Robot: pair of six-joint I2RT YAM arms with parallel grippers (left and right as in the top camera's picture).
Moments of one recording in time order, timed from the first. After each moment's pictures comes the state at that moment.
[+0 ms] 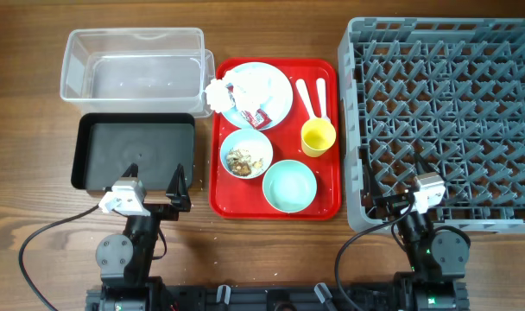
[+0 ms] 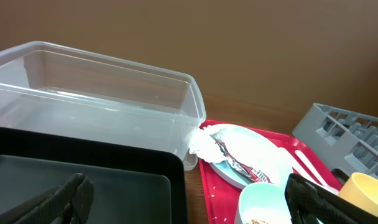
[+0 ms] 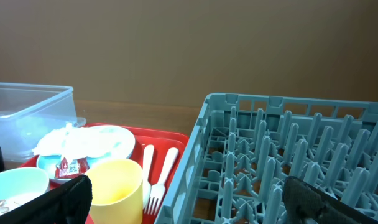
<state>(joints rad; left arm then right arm) 0.01 0.01 0.01 -0.06 0.14 -0.27 0.00 0.02 0.01 0.01 -0.22 0.01</state>
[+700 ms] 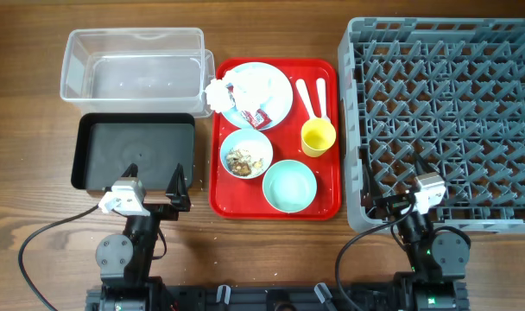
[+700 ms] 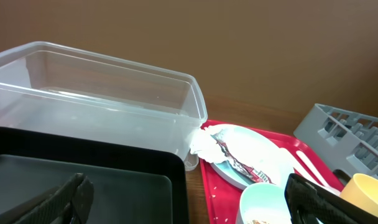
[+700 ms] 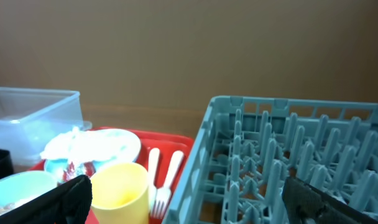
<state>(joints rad) 0.01 0.01 0.01 -0.06 0.13 -0.27 0.00 0.02 0.01 0.03 -0.24 0.04</state>
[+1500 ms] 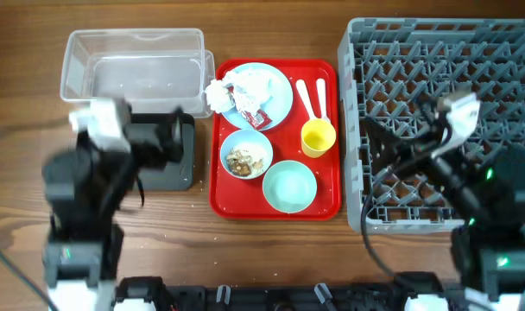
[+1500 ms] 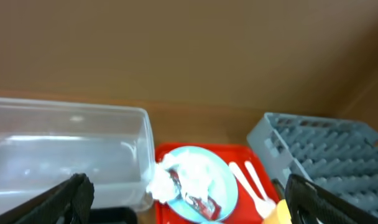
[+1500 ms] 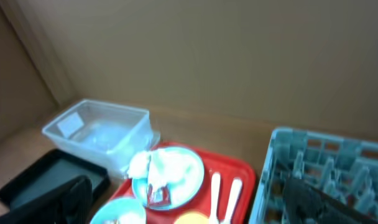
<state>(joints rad) 0.00 0.78 0.82 -0.29 0.30 -0.22 0.00 0.74 0.92 -0.41 -0.48 0.05</state>
